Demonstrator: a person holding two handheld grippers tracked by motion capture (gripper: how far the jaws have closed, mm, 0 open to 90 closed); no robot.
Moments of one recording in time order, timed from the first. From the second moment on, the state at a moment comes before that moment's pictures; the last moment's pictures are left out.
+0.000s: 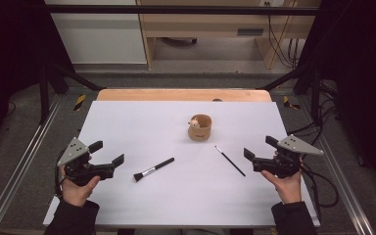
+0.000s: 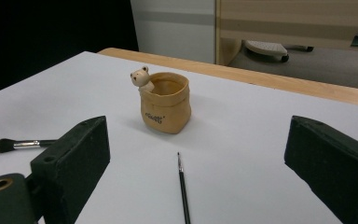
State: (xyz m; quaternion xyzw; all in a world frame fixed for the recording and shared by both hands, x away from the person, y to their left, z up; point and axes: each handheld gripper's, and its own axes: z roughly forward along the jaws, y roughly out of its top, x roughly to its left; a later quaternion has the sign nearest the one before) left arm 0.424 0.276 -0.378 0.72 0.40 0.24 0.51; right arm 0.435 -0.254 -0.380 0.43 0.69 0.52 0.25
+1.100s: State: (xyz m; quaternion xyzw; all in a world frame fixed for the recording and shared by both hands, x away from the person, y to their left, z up) left arm 0.429 0.266 -0.392 0.74 0.39 0.24 0.49; right arm 0.446 -0.239 -0.379 0.42 0.73 0.48 0.25
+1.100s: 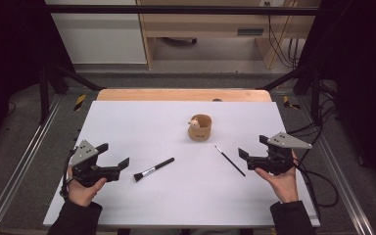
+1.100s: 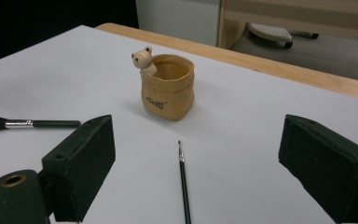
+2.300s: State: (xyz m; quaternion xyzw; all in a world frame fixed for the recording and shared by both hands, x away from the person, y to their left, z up) left arm 0.433 0.260 -0.399 0.76 0.39 0.23 0.47; right arm 0.496 -0.199 -0.418 0.43 0.81 0.34 0.20
